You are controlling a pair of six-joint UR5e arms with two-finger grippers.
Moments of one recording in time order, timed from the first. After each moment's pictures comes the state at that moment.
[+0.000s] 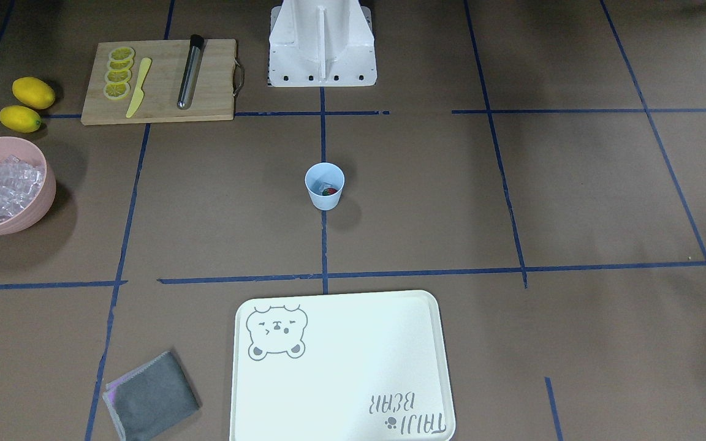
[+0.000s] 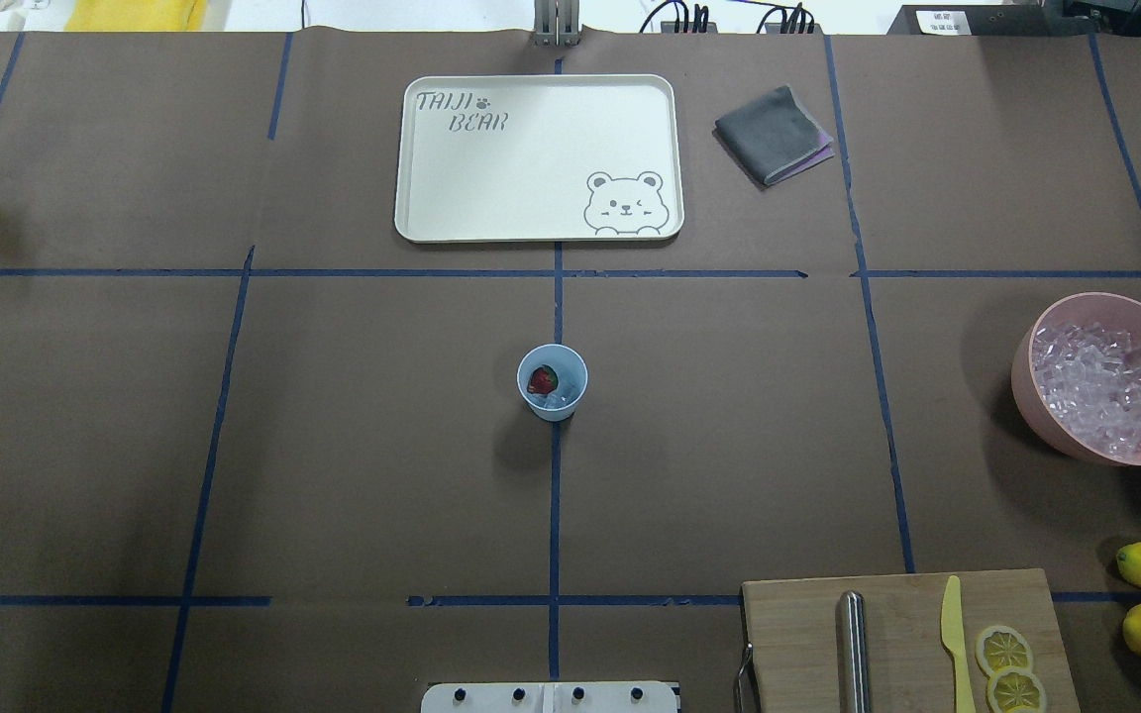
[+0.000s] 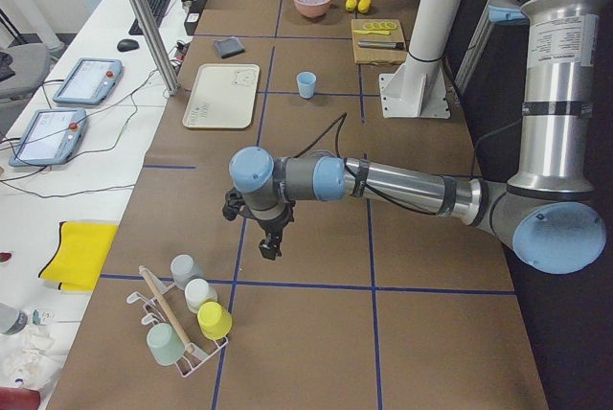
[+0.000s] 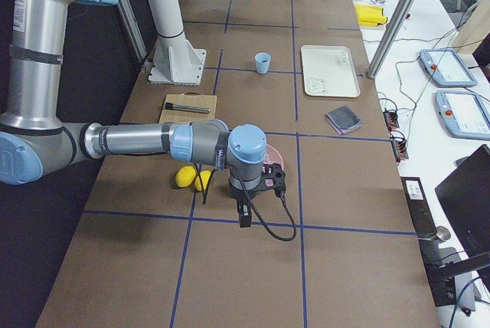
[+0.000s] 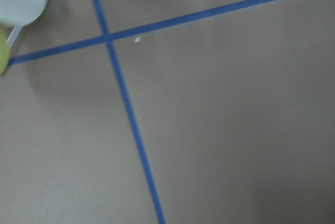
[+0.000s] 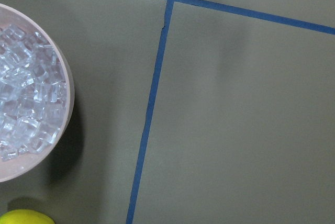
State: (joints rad) left arm -1.52 -1.52 -1.71 -1.35 -2.43 0.26; right arm 1.62 -1.77 1.87 -1.77 2.27 -0.28
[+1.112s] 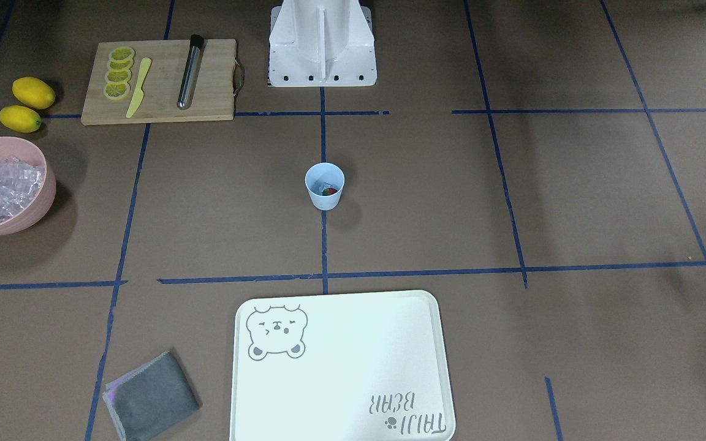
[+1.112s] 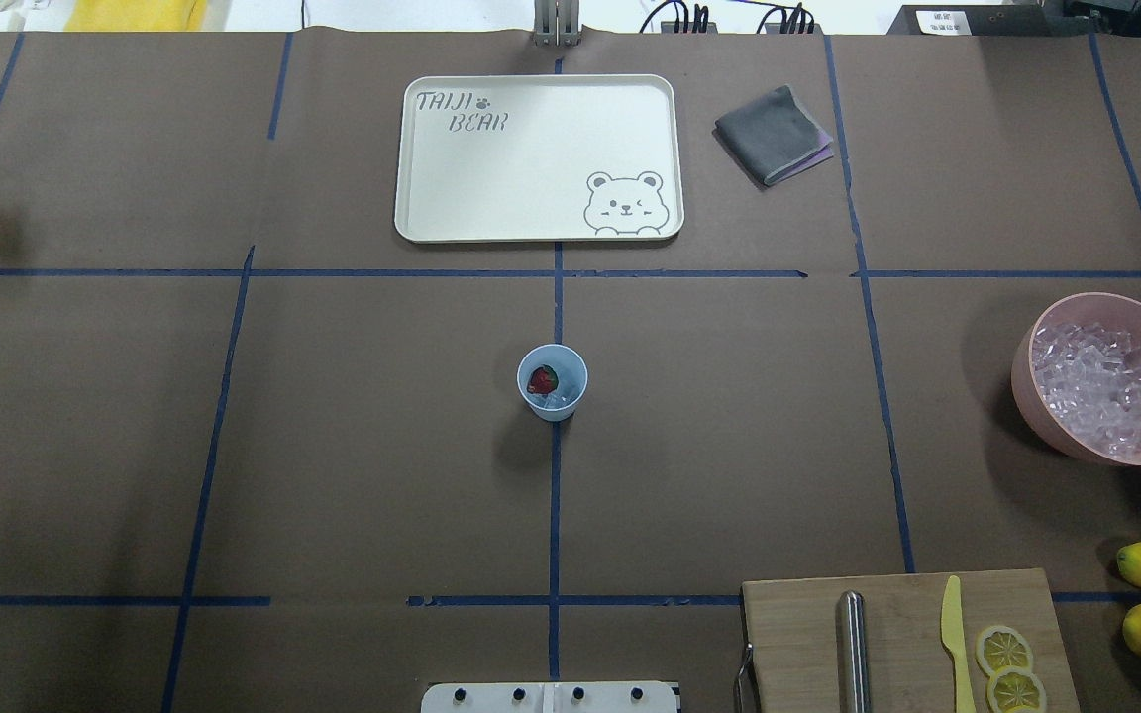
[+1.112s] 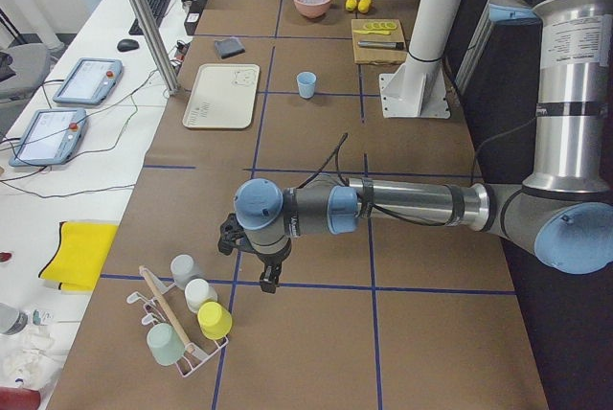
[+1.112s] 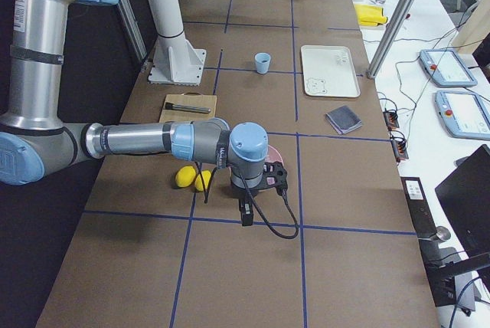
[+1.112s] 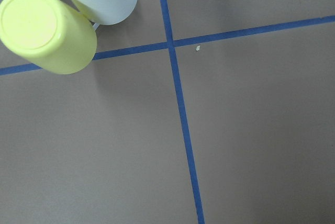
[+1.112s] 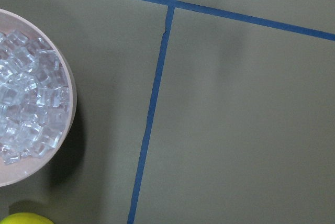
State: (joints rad) left arm -1.61 -1.52 -1.68 -1.44 -2.38 0.25; right arm 1.62 -1.76 1.88 -1.77 2.27 -0.27
